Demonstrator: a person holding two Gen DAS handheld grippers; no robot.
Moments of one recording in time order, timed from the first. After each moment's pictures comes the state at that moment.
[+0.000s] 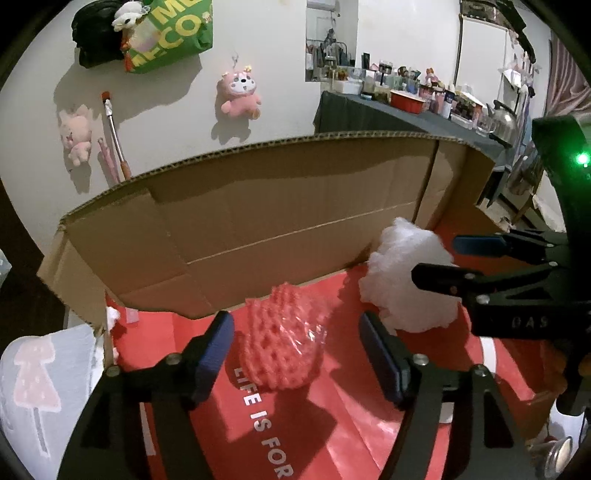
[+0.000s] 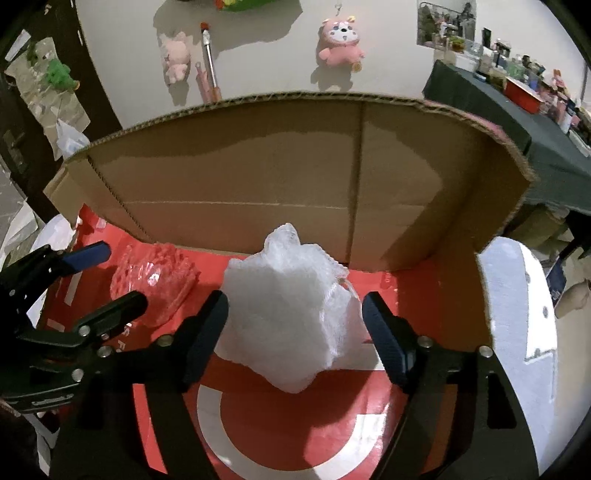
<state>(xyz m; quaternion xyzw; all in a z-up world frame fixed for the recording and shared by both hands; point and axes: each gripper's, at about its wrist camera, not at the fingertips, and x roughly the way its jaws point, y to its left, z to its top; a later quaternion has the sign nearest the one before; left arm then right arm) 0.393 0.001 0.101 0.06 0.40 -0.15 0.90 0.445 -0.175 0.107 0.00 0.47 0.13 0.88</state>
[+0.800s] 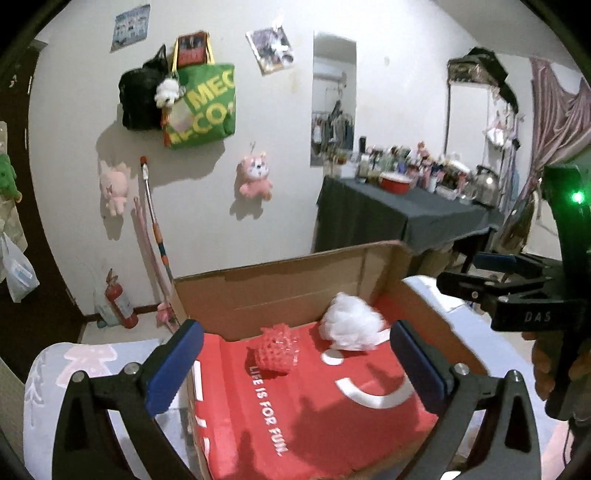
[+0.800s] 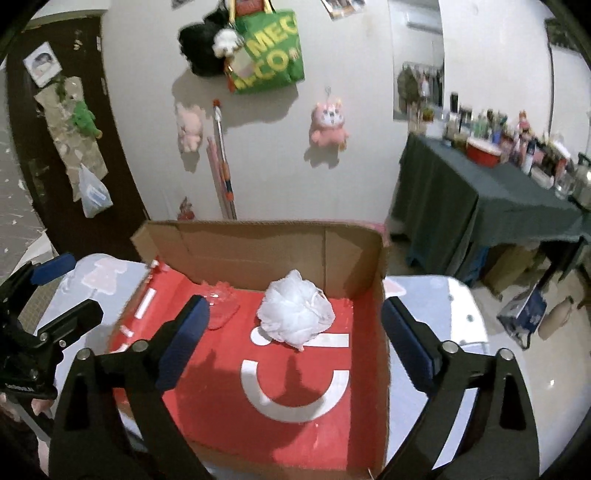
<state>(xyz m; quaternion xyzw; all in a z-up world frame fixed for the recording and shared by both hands) 0.258 0.014 0.216 0.02 0.26 -0.14 0.96 0.304 -0.197 0.238 0.00 0.32 0.11 0.94</state>
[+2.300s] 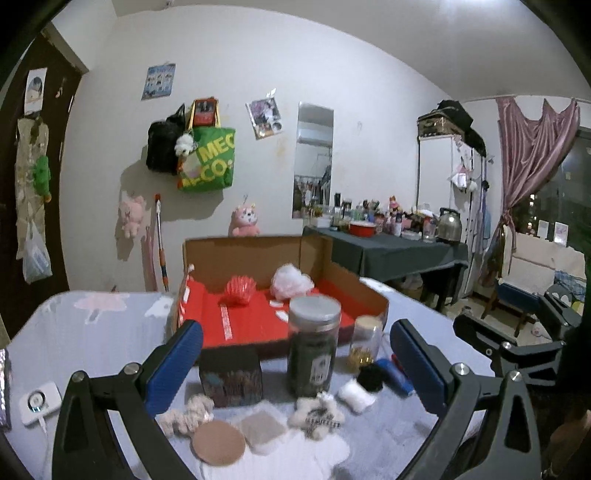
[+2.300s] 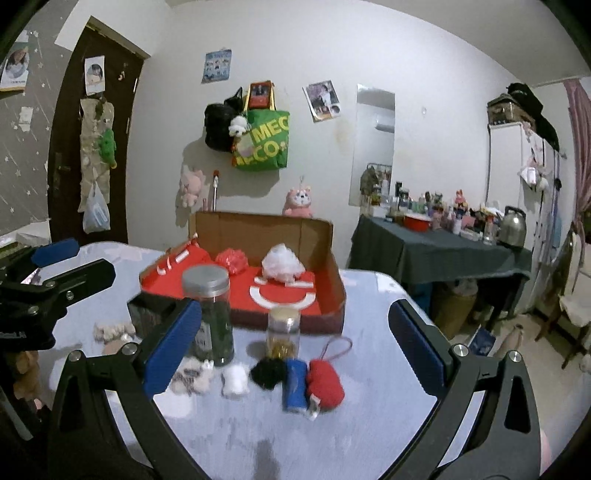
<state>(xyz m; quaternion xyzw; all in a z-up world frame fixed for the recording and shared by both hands) 0.000 0.006 0.131 -0.01 0.13 -0.14 0.98 -0.019 -0.195 0.152 -0.04 0.14 0.04 0.99</state>
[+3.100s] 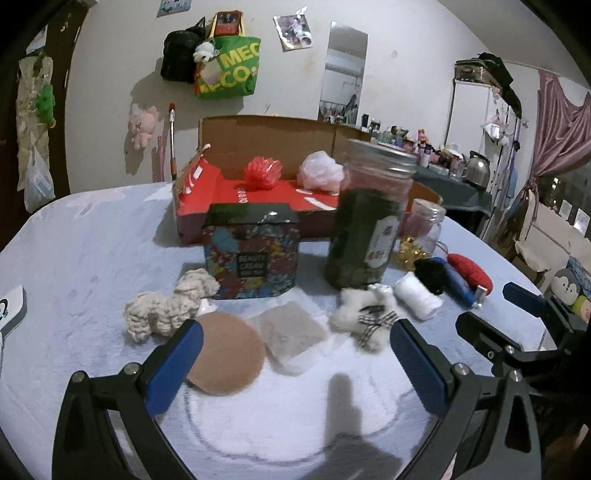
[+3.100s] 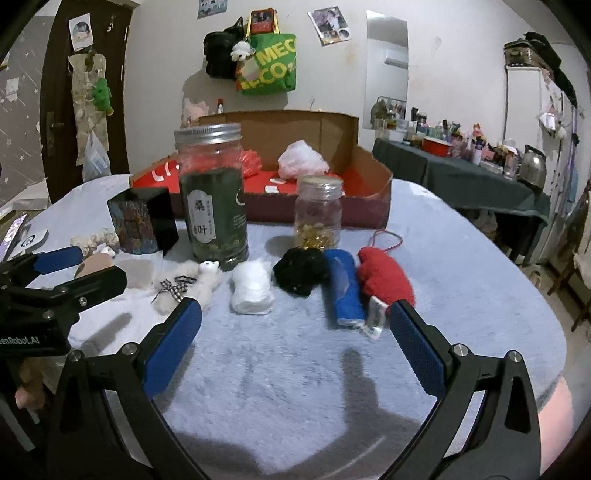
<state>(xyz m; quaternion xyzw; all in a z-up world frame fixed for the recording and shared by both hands) 0.036 0.027 0.032 -0.03 0.29 -0.11 0.95 0.025 -0.172 0.055 -0.03 0.27 0.06 0.96</state>
